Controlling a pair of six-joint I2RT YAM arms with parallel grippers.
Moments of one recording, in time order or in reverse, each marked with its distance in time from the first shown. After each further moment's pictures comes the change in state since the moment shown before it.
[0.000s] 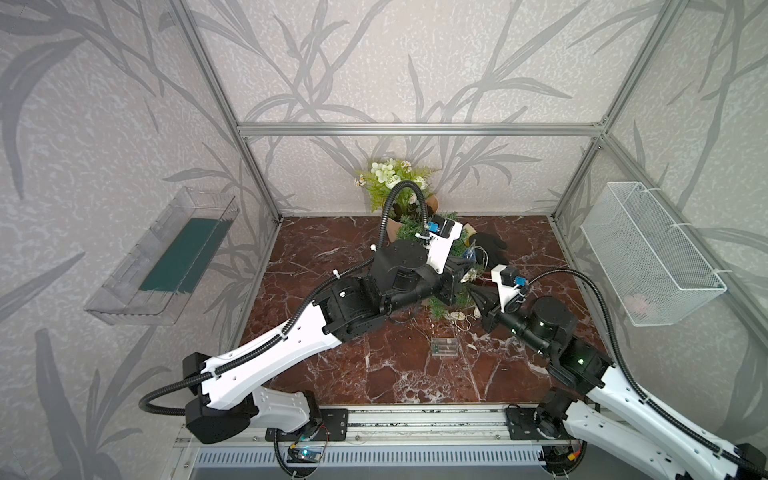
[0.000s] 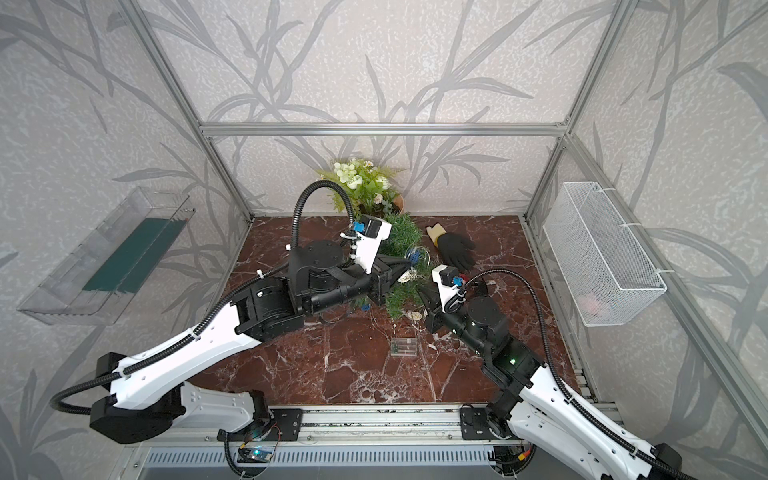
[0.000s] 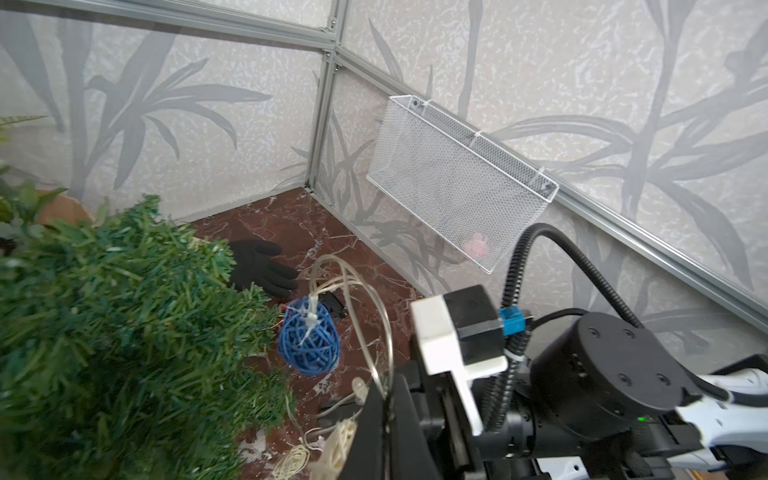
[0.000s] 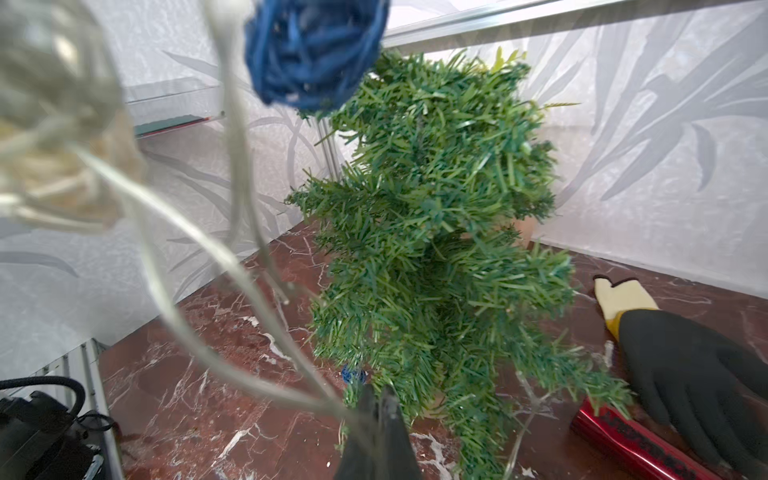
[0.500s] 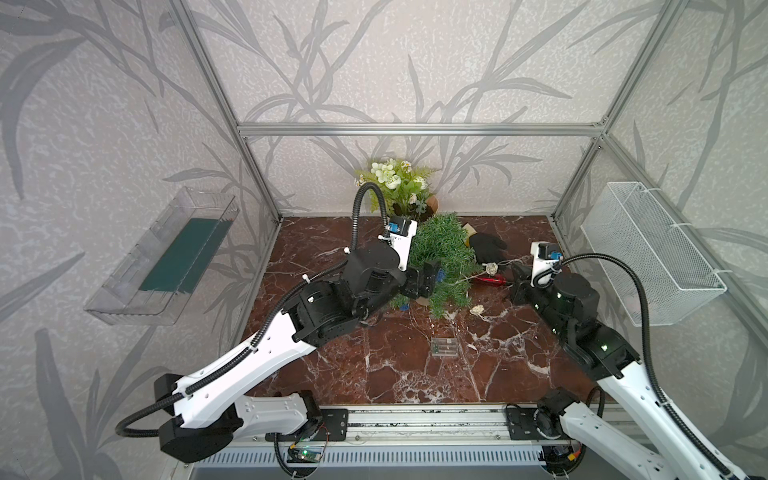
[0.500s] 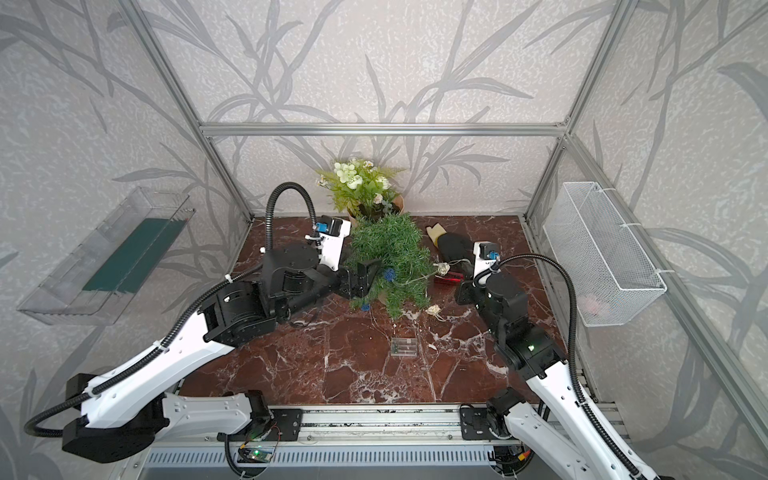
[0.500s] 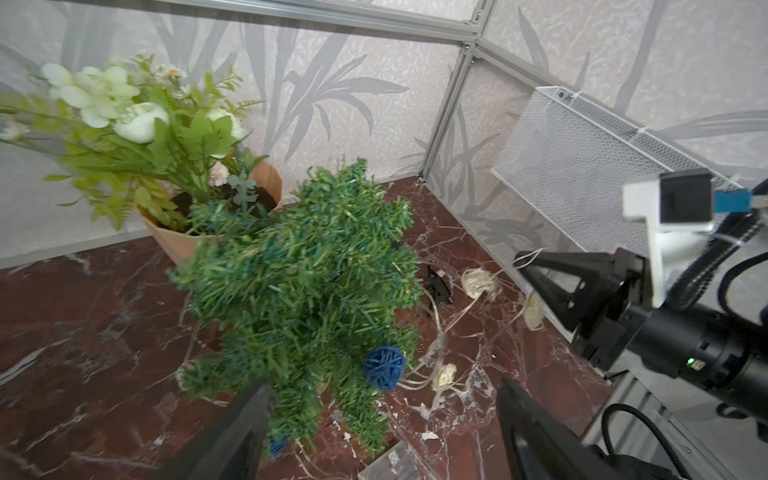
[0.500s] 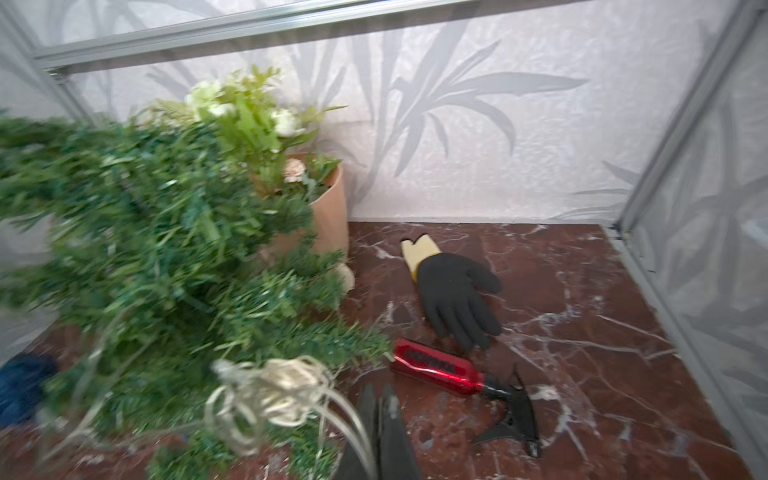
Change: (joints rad) left arm 0.092 -0.145 -0.085 -0.187 -0.228 0.000; right arm -0.311 0.097 0.252 -0.324 0.212 0.038
